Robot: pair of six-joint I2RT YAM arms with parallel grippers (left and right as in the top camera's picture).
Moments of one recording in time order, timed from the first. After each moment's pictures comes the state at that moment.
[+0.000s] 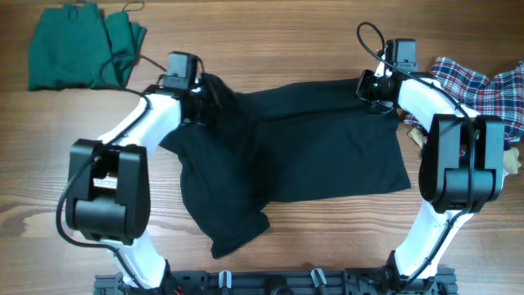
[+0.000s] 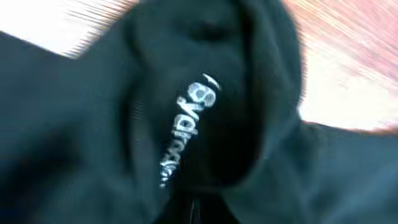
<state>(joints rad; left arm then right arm) -0.16 1.92 1.20 -0.41 0.15 -0.55 -0.03 2.08 1.33 -0.37 -0.07 0.31</state>
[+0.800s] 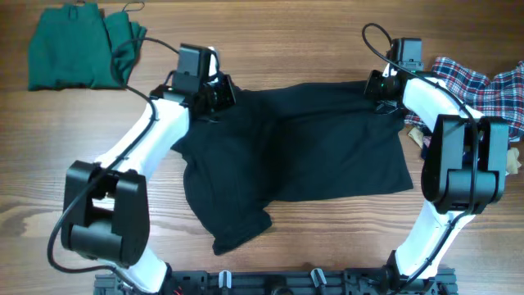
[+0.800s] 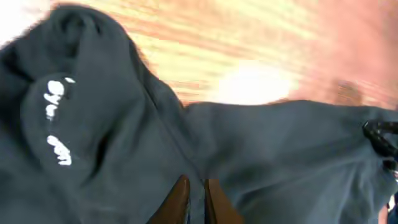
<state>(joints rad) -0.26 1.80 1.21 -0.35 0.24 -0.52 -0.05 2.07 1.33 -0.38 0.00 0.28</state>
